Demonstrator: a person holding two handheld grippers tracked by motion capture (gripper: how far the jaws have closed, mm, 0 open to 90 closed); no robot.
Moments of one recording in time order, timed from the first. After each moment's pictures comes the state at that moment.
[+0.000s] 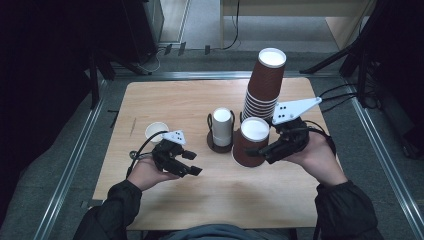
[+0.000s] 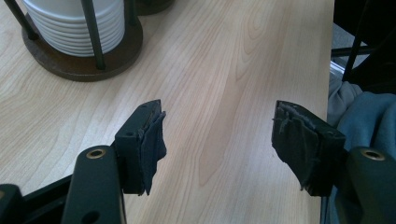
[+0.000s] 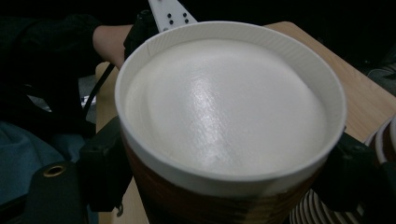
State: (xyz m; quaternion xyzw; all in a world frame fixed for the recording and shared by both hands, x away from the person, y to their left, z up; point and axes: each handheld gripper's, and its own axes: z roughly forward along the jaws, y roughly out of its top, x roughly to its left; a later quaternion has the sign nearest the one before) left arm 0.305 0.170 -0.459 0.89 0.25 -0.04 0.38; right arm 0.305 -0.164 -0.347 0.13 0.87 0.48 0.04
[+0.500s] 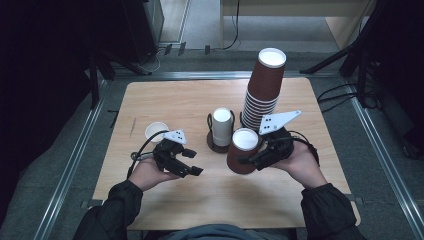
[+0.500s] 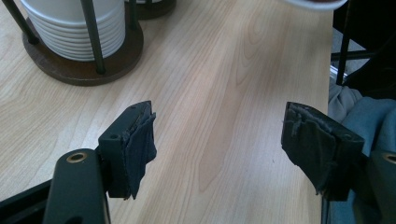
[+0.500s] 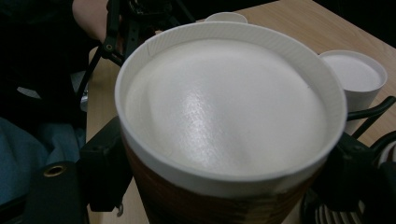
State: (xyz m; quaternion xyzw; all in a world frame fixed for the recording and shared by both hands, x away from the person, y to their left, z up) left arm 0.306 0.168 -0.460 0.89 0.25 -0.04 0.39; right arm 0.315 -0.148 -0.399 0.13 0.87 0.48 0.02
